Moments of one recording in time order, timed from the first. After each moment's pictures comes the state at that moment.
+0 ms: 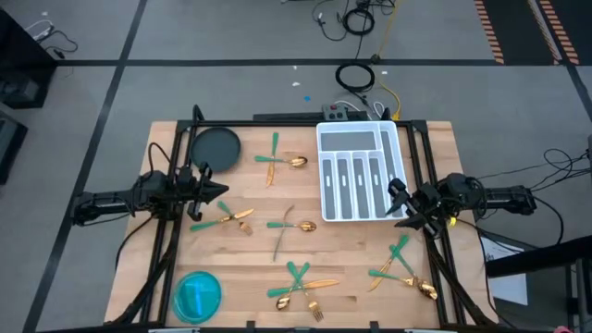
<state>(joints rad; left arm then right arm) 0.10 0.00 0.00 0.17 0.10 -0.25 0.03 0.00 0.01 0.29 -0.43 0.32</state>
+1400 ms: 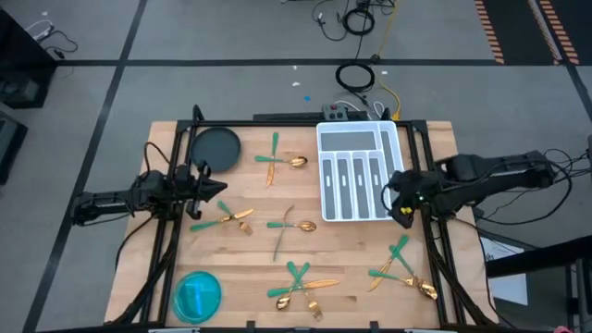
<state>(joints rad) 0.10 0.00 0.00 0.22 0.08 -0.26 0.16 0.87 0.93 -1.15 -0.06 0.80</state>
